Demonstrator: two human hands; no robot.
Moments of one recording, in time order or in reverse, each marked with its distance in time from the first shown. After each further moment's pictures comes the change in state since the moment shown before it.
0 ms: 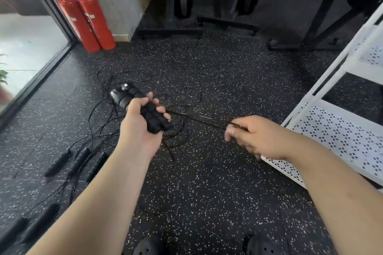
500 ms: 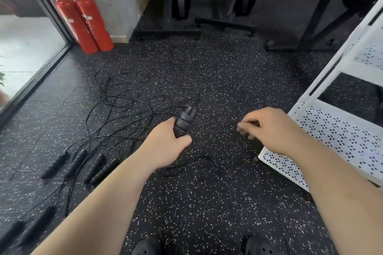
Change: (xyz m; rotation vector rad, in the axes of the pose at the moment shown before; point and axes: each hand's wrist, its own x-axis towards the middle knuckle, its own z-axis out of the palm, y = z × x) left_hand -0.027 -0.027 -0.003 1.724 -0.196 0.183; right_hand -0.005 0.014 -0.014 -0.361 0.355 0.103
